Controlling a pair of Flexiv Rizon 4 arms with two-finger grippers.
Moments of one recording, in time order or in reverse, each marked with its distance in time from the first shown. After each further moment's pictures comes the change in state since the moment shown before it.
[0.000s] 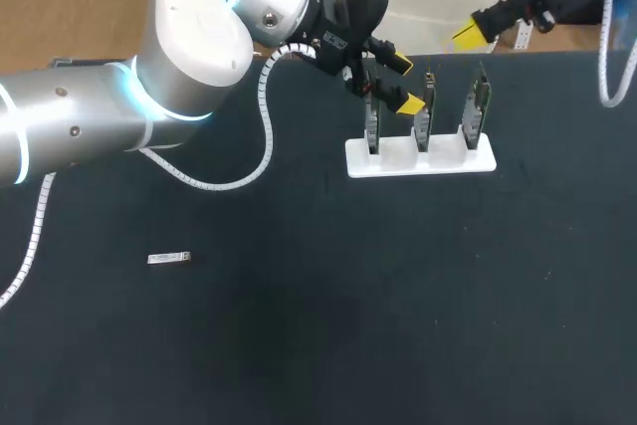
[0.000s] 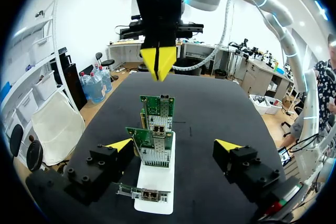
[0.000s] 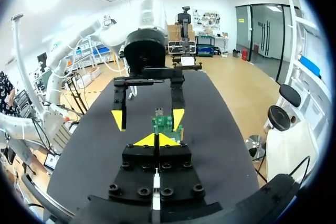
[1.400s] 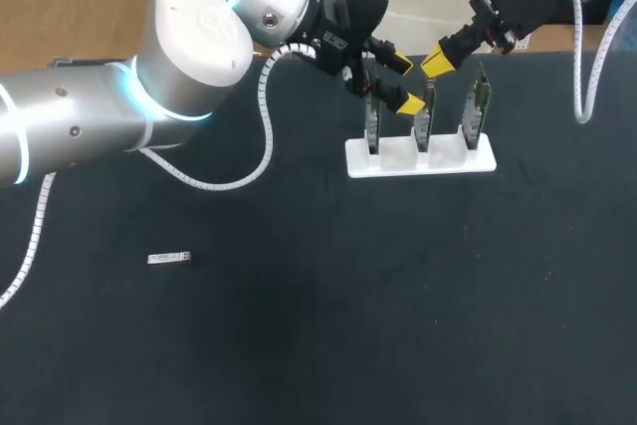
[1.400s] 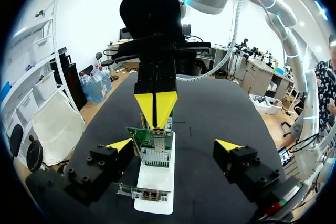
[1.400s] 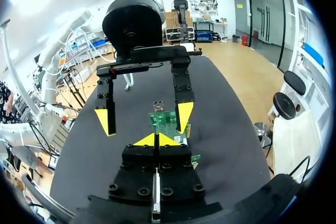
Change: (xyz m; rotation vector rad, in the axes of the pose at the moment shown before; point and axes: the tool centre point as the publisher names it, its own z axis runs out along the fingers) left arm 0.000 0.000 0.000 0.000 0.000 0.000; right arm 0.010 0.000 0.058 -0.011 0.109 0.062
